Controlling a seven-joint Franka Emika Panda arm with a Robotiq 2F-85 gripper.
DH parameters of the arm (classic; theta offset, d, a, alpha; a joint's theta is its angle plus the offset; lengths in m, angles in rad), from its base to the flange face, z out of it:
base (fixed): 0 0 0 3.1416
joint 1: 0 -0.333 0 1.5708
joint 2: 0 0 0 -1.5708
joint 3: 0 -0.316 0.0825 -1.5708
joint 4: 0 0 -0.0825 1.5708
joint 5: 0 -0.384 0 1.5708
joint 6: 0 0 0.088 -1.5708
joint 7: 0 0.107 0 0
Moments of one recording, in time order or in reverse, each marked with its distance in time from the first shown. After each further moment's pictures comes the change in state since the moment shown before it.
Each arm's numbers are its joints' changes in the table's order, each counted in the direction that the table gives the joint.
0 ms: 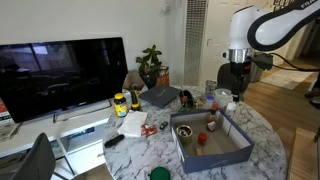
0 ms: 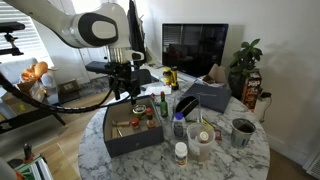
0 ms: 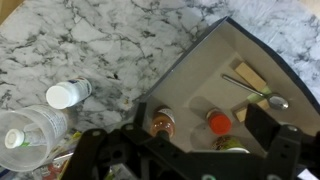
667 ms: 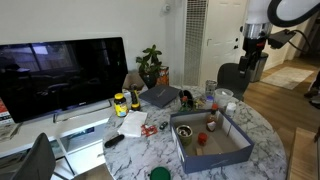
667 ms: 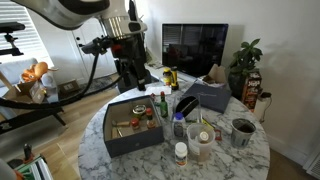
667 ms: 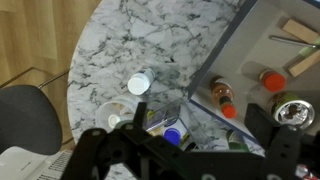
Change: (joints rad) arm 0.125 -0.194 -0.001 0.015 0.136 0.071 0.184
